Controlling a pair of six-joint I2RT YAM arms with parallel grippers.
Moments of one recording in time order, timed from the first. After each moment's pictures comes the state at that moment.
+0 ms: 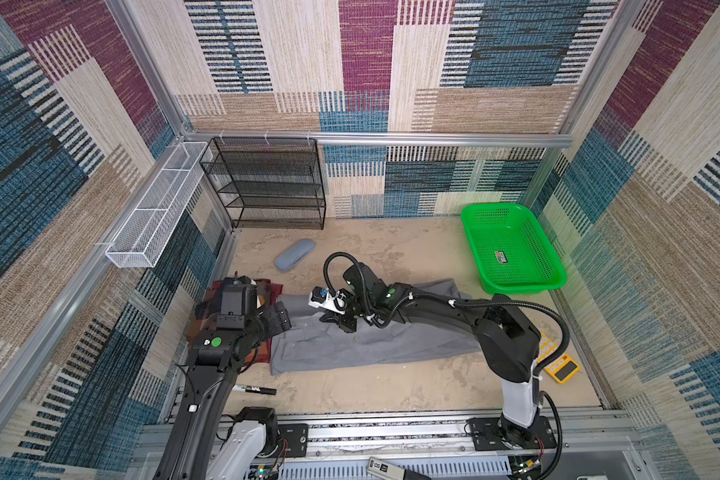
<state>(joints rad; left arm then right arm) -0.07 0.79 0.90 -0.96 -0.02 -0.40 0.92 2.02 1.50 -0.25 -0.54 -0.40</state>
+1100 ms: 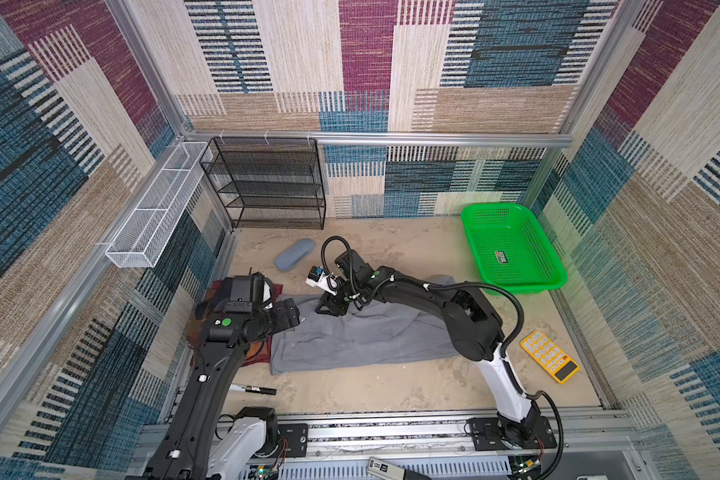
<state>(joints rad) -0.07 0.98 0.93 -0.94 0.13 -0.38 0.83 2.19 1.74 -0.34 -0.48 -0.19</state>
